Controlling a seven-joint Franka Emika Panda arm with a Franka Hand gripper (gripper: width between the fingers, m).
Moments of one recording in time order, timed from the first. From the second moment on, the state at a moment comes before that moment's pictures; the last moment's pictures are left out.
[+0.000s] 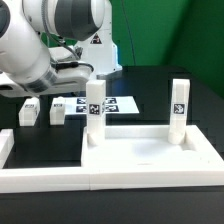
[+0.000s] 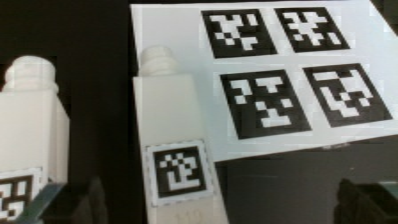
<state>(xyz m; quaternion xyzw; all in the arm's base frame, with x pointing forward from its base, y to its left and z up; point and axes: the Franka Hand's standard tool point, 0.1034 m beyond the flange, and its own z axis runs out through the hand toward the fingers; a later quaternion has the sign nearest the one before) 0.401 -0.125 0.052 -0.90 0.08 0.40 0.12</state>
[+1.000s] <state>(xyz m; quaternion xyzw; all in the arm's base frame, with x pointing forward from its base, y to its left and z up) 0.390 -0.116 0.024 -0.89 0.08 0.43 0.11</state>
